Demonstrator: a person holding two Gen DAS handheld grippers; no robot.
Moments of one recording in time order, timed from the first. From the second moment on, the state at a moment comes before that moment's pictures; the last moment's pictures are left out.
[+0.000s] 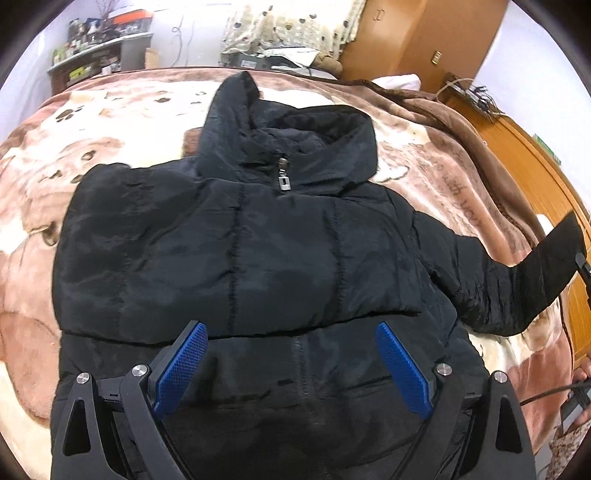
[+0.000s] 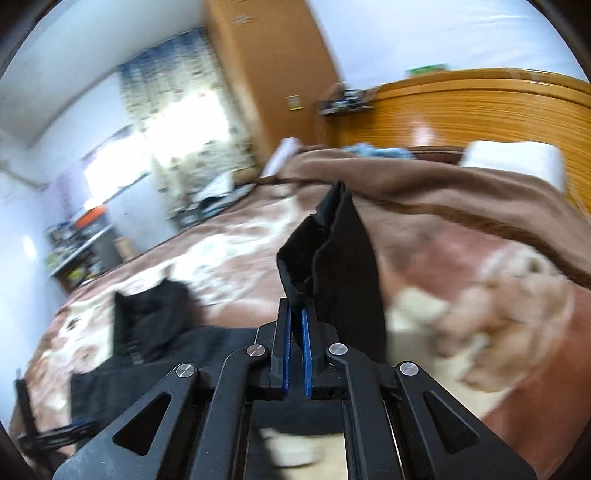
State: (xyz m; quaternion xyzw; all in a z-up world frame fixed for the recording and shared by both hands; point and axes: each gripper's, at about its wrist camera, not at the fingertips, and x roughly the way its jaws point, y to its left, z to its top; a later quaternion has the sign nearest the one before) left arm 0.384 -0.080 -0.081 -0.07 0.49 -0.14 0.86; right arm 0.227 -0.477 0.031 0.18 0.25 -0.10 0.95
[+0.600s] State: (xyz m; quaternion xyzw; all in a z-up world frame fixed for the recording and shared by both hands) left arm 0.384 0.028 -0.077 -0.14 0.48 -0.09 0.86; right arm 0.306 -0.280 -0.022 0.13 0.34 0.14 0.92
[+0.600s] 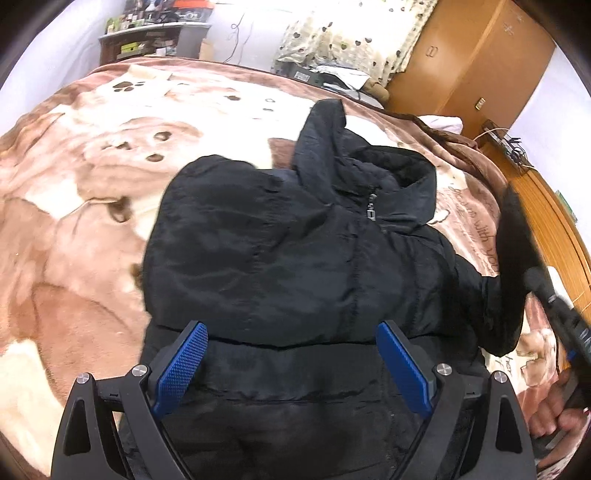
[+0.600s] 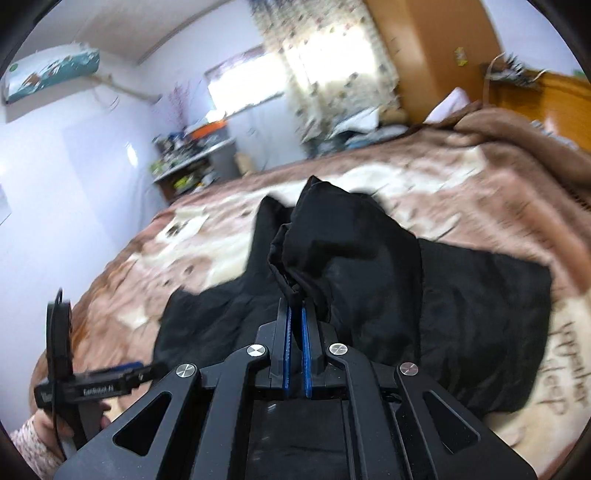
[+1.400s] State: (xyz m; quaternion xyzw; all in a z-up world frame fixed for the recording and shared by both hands) left arm 0.403 -0.038 -0.101 -0.13 0.51 -0.14 0.84; right arm 0.282 -0.311 -0.042 0.15 0.41 0.15 0.89
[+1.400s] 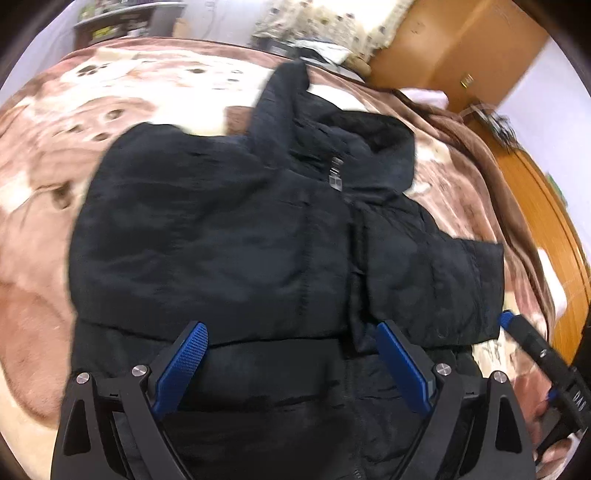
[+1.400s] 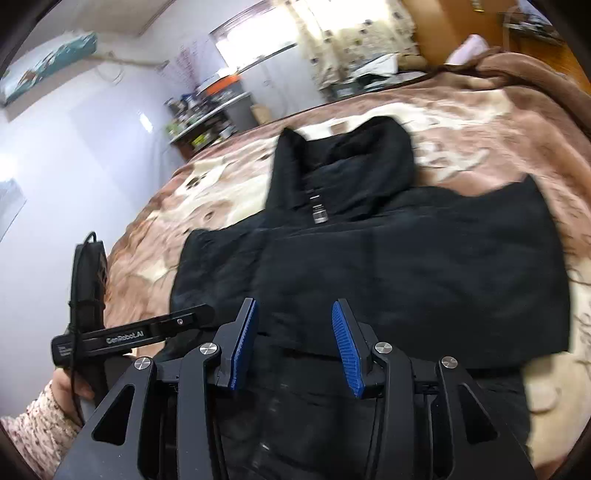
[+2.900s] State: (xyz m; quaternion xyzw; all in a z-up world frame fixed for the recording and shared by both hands) left arm 0.419 0.001 -0.039 -0.10 0.40 -0.08 0.91; right arm 0.290 -0.360 -0.057 0.12 0.40 0.01 0.91
